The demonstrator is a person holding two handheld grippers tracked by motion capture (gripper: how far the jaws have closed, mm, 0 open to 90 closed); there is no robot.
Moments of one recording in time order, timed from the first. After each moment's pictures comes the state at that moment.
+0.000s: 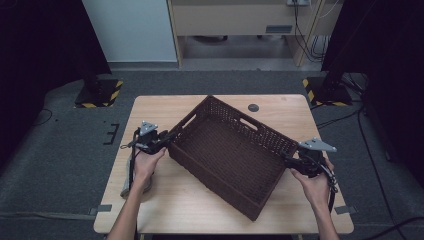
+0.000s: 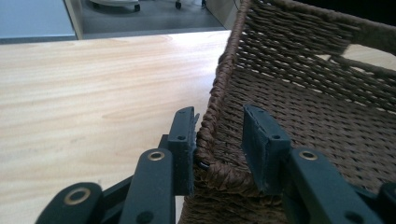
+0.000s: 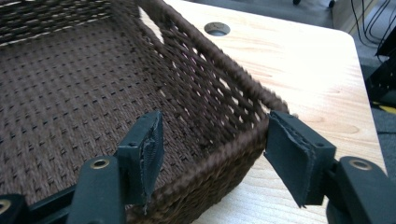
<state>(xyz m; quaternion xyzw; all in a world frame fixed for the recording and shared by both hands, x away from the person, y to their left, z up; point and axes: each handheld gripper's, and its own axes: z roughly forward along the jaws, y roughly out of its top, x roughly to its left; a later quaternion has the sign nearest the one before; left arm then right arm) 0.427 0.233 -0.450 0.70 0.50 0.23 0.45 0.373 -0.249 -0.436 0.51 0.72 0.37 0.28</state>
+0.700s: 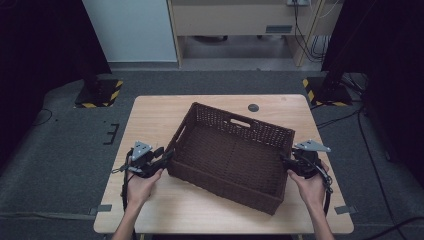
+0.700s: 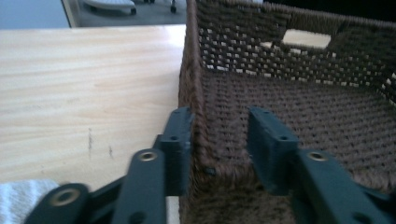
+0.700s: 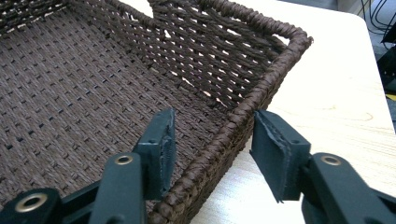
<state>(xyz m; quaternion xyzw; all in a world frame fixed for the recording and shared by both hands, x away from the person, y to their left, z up) 0.358 0.232 -0.441 0.68 0.50 0.23 0.48 0.373 -0.241 -0.444 0.52 0.73 0.35 0.26</state>
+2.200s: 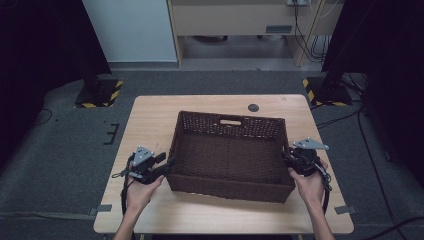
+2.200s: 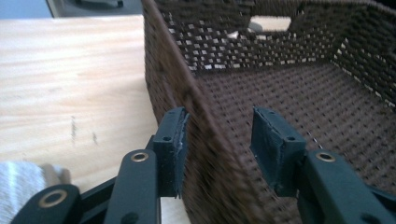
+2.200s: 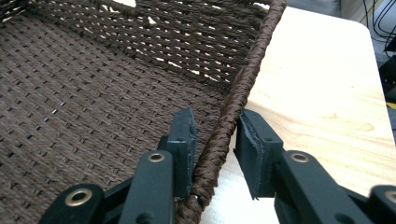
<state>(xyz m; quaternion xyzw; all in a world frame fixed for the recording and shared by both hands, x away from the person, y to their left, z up) 0.345 0.229 -0.445 0.70 0.49 0.21 0.47 0.379 -0.241 -0.443 0.50 0.74 0.35 0.27</state>
